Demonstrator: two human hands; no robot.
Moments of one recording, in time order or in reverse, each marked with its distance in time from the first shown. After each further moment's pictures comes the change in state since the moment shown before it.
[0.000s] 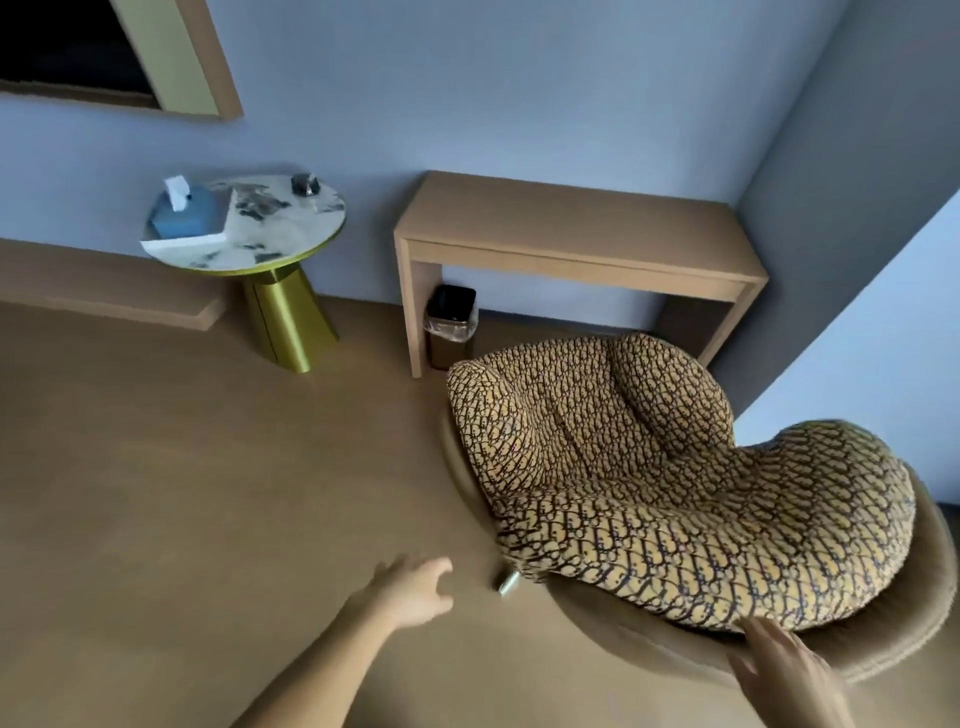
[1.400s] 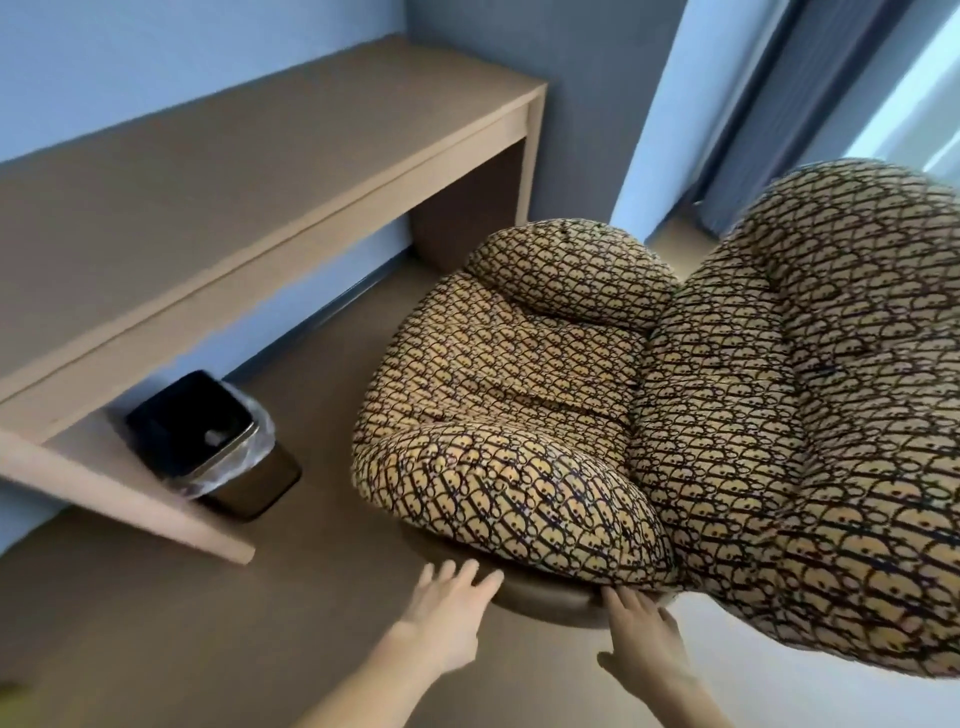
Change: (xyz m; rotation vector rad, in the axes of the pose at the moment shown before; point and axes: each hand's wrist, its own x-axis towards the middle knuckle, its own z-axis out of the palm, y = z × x) left_hand 0.597 -0.160 -0.210 0.921 -0.226 0.991; right_hand 0.381 -0.414 0.387 0.159 -0.156 0.759
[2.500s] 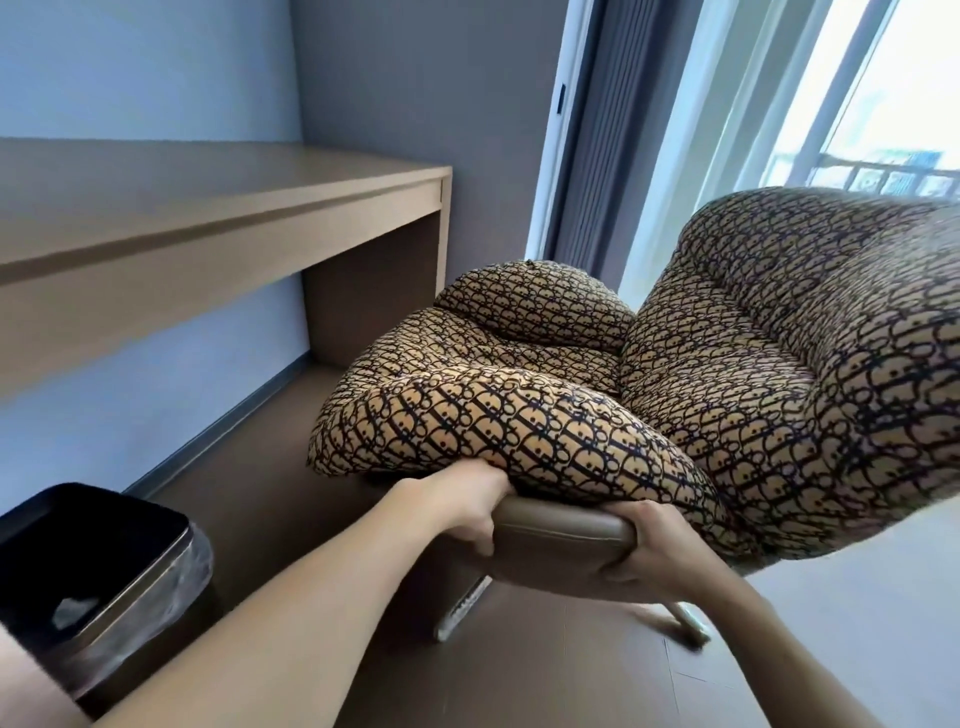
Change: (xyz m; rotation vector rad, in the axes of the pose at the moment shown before) left_hand 0.115 -0.233 0.008 0.247 0.246 0.559; right_hand 0.076 -0.214 0.083 0.296 0.590 0.094
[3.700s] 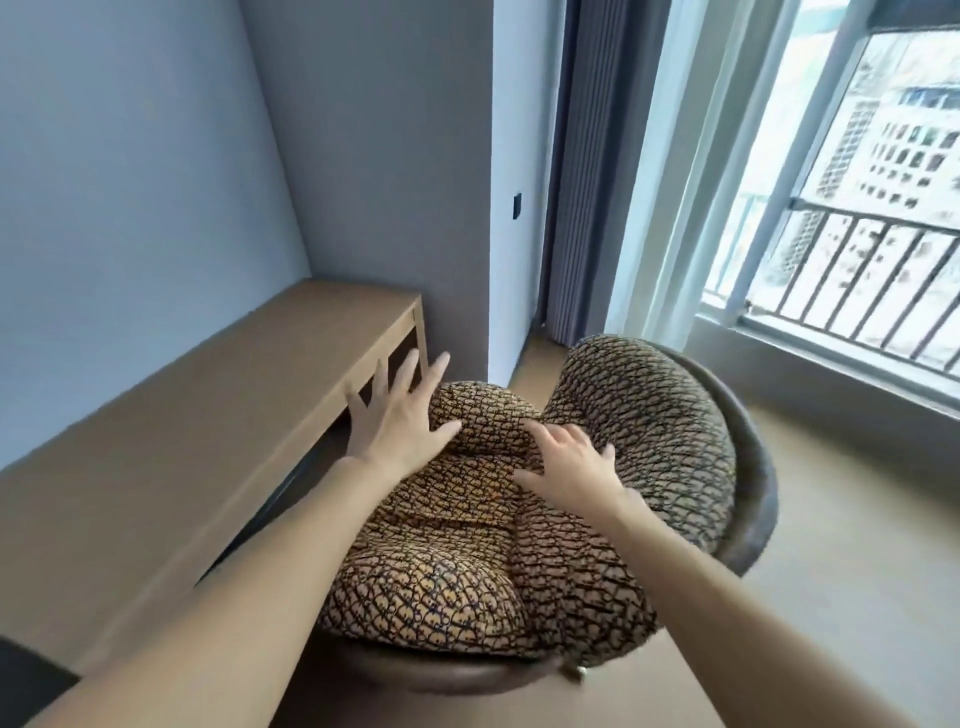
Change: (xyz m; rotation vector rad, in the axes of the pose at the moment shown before) left_hand -0.072 0.235 -0.505 0.098 0.609 -0.470; right_hand -0.002 -0.060 -0.535 -0.084 0.008 -0.045
